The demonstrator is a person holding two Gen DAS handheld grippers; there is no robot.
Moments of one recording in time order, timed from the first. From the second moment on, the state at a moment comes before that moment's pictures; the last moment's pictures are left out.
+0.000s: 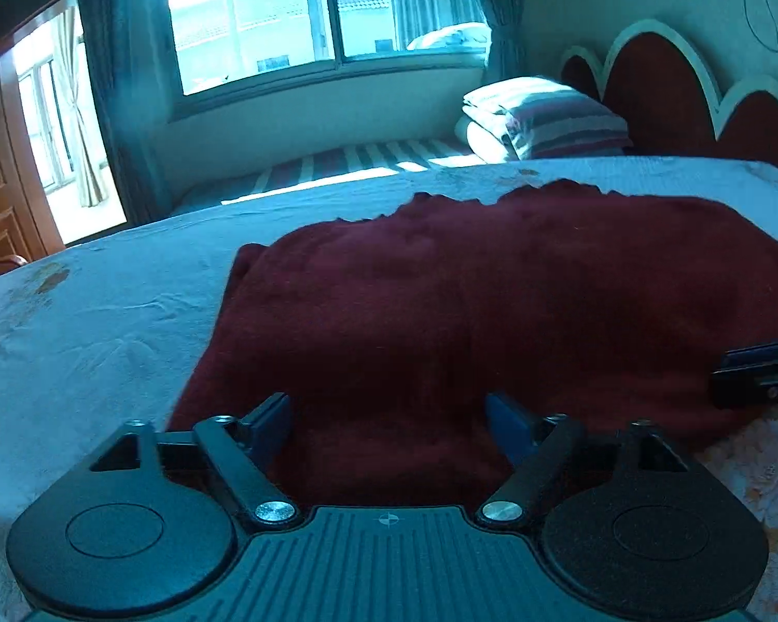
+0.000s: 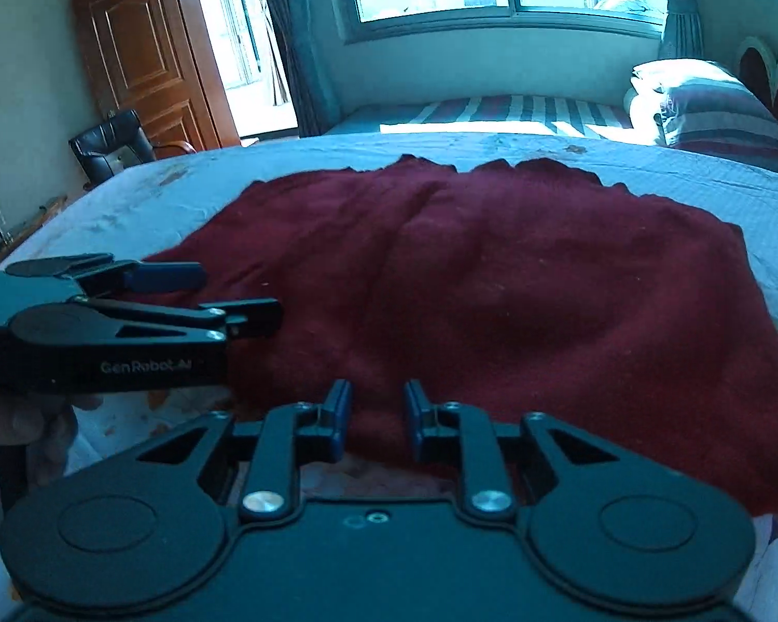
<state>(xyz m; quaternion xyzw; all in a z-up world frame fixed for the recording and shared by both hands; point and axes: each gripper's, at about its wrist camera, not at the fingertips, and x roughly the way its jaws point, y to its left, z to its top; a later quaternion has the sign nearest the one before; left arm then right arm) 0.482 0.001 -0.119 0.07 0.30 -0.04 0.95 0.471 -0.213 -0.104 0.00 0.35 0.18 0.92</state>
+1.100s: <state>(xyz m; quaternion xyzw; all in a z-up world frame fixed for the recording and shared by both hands) 0.574 0.003 -0.114 0.07 0.32 -0.13 0.94 0.530 -0.338 -0.101 -0.03 0.35 0.08 0.93</state>
